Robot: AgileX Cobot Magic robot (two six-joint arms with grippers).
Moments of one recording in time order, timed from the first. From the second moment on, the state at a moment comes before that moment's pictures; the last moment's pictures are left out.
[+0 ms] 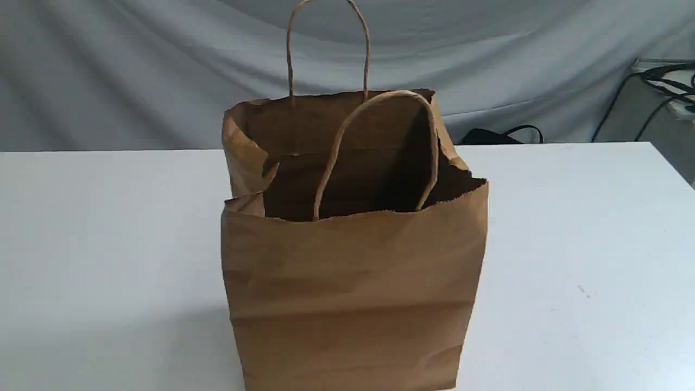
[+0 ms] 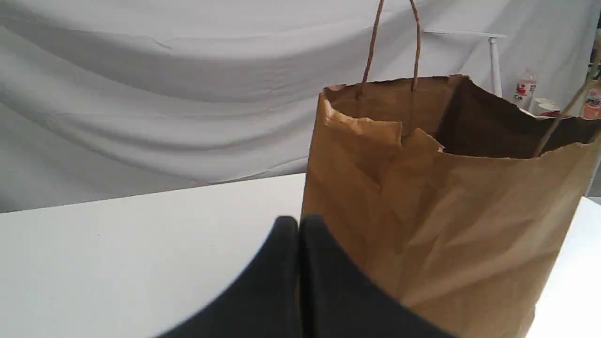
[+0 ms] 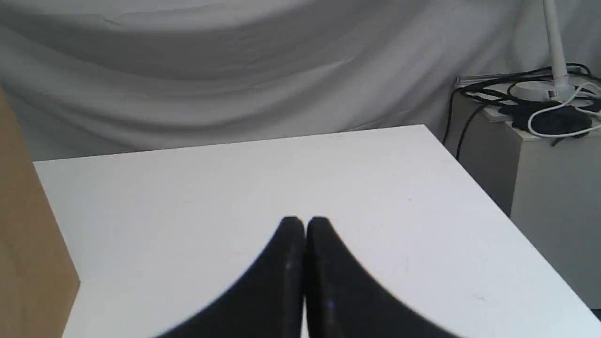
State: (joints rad) left arm -0.25 0.21 -0.30 -0.56 0.30 0.46; right arm -0.10 0.01 0.00 0.03 0.19 0.03
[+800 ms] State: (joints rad) left arm -0.08 0.08 -0.26 -0.55 0.30 0.46; right arm -0.10 0.01 0.00 0.03 0.19 0.03
